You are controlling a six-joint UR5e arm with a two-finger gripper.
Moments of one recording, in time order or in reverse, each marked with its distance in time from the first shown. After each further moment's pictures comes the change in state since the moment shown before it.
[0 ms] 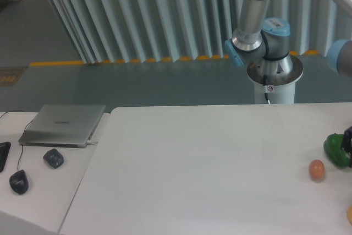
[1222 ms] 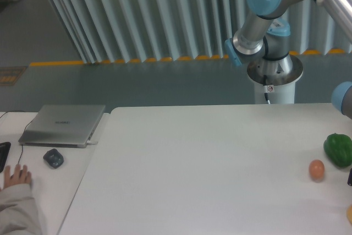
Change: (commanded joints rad) arm -0.020 -0.121 -0.005 0.110 0.063 0.002
